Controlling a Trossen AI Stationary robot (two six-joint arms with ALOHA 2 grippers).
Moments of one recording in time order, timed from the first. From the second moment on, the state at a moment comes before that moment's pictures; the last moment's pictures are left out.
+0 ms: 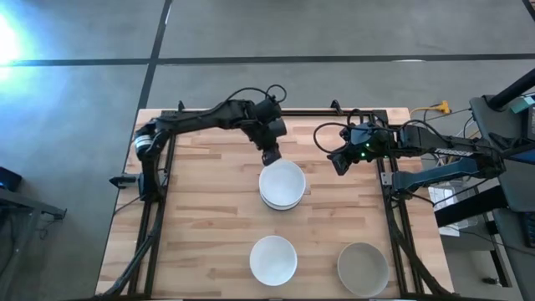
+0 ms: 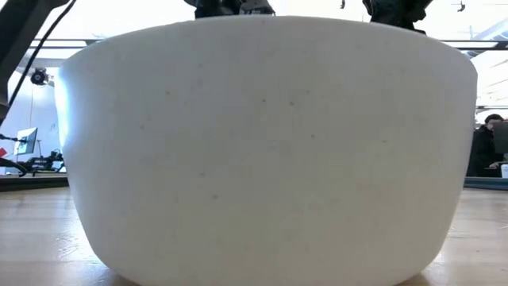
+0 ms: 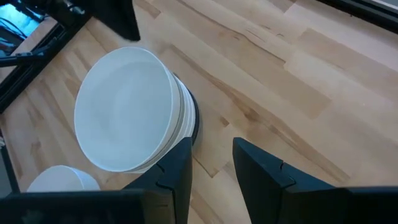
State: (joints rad) left arm 0.33 1.87 1.79 -0.89 0.43 -0.12; right arm -0.11 1.02 1.07 -0.88 0.13 0.68
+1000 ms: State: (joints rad) left arm 0.16 1.91 1.71 -0.63 0.61 -0.21; right arm -0.11 1.02 1.07 -0.88 0.13 0.65
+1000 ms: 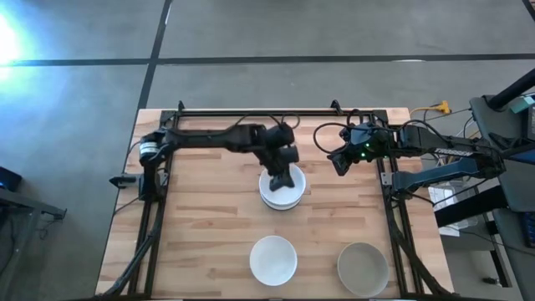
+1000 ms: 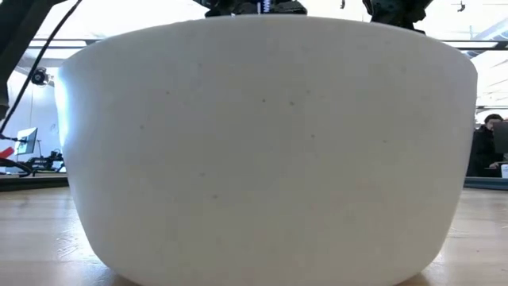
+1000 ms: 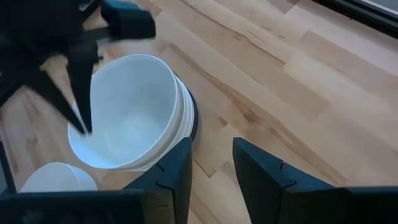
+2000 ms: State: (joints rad) left arm 0.07 1.97 1.71 -0.48 0.51 -0.33; right arm -0.11 1.02 1.07 -0.88 0.13 0.65
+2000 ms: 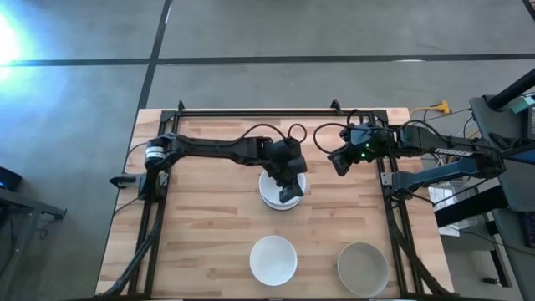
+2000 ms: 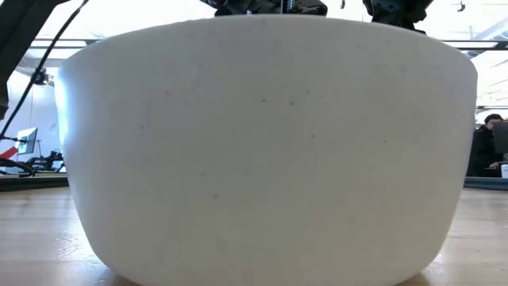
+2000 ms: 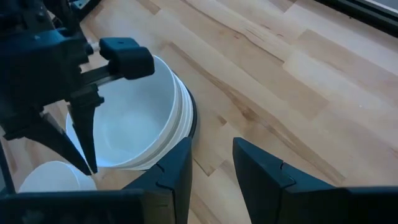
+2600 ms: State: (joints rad) left arm 0.06 1.98 1.68 -0.48 0.52 -0.34; right arm -0.11 1.02 1.07 -0.88 0.13 0.68
